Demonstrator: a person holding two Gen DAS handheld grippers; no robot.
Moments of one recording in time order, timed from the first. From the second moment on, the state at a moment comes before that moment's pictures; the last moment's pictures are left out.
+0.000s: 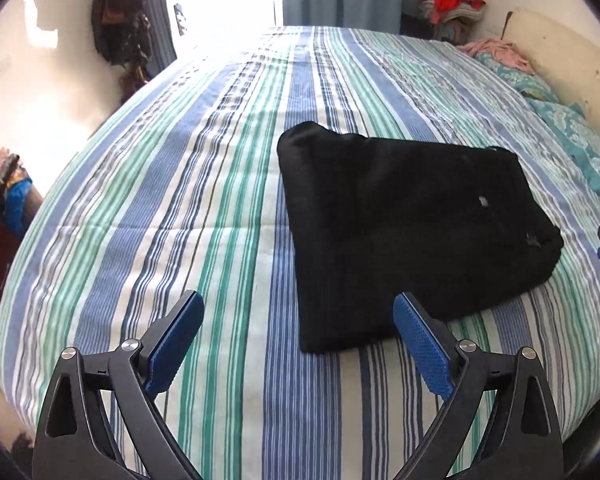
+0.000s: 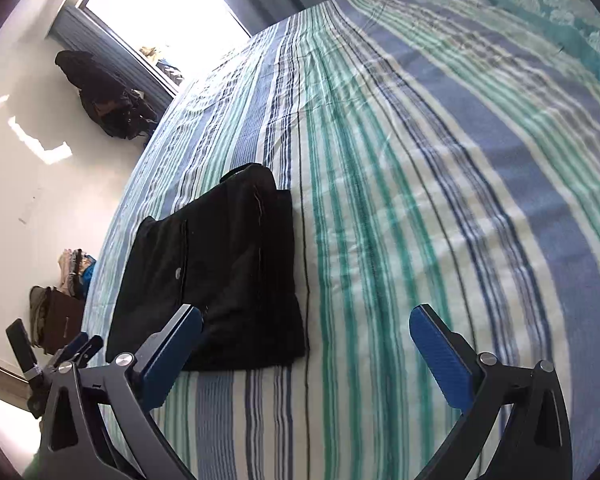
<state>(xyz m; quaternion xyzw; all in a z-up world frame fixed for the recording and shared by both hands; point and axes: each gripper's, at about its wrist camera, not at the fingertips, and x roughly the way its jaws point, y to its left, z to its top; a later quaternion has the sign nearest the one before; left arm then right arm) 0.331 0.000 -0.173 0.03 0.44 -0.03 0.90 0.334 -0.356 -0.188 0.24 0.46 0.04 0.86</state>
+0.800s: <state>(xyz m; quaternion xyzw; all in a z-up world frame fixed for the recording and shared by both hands) 0.203 -0.013 -0.148 0.04 0.38 0.04 0.92 0.147 -0.203 -0.152 0.02 0.36 -0.10 0.93</state>
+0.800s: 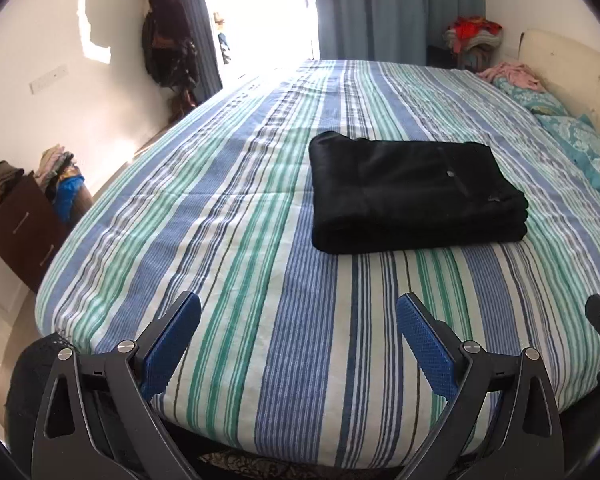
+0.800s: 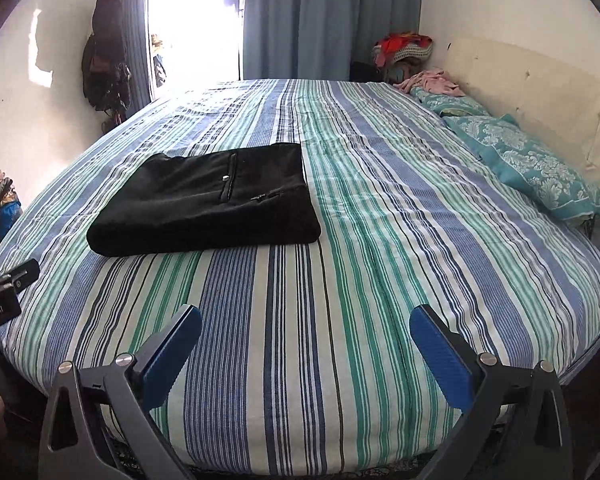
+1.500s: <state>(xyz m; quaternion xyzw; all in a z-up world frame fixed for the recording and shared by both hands) 0.198 -0.021 -0.168 0.04 0.43 -0.03 0.90 0.134 -0.186 -0.155 0.01 0.33 -0.12 0.94</state>
